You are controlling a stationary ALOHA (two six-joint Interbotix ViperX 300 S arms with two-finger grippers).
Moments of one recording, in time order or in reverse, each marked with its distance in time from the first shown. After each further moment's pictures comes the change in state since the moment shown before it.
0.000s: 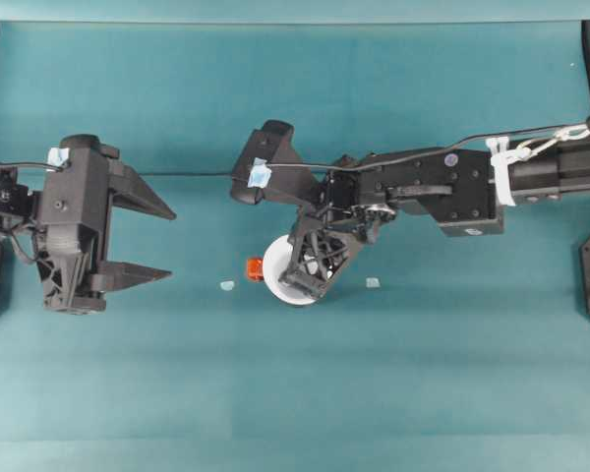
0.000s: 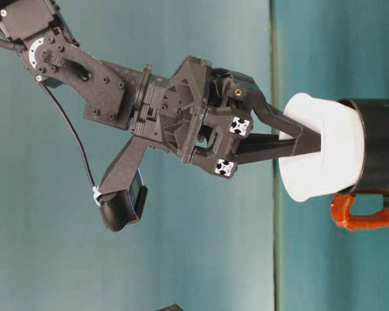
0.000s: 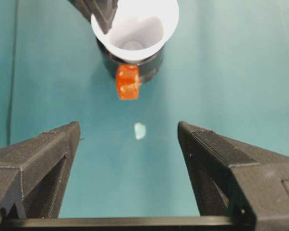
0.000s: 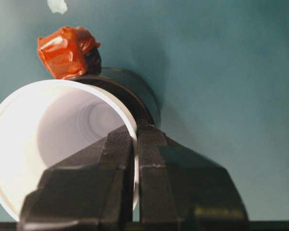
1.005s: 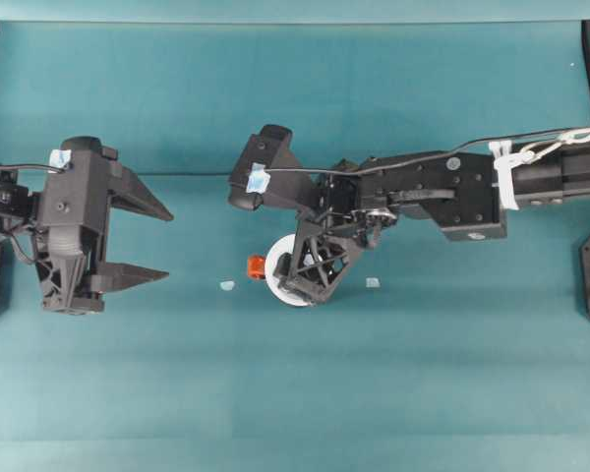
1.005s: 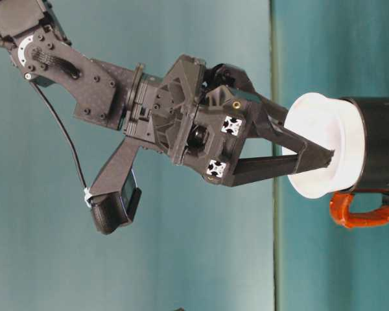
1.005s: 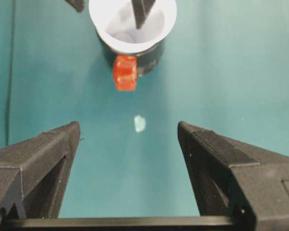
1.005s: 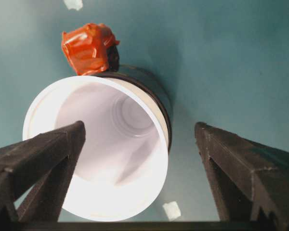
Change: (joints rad) left arm 0.000 -0.002 0.005 0.002 0.017 0.000; right arm 0.015 -0.011 -0.009 0.009 0.009 0.002
